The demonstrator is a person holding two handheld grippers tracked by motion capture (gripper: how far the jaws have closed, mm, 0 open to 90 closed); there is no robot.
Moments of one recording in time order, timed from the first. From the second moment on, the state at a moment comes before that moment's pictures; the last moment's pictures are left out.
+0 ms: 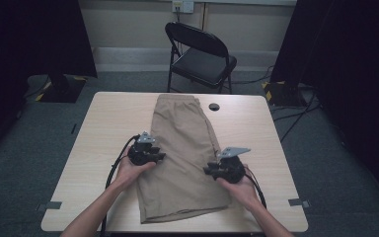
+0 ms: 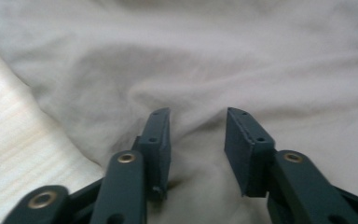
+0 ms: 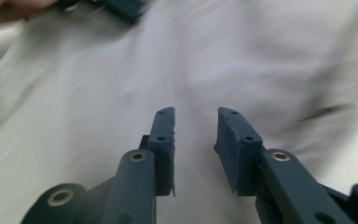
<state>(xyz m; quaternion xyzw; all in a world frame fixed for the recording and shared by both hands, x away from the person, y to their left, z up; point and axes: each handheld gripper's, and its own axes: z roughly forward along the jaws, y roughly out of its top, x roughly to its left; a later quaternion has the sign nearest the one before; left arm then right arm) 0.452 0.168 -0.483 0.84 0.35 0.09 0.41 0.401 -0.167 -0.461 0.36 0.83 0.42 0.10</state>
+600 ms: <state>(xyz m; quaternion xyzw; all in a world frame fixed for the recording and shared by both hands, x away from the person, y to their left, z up) 0.422 0.181 -0.488 0.86 0.33 0.09 0.37 0.465 -0.170 -0.478 0.42 0.81 0.38 0.17</state>
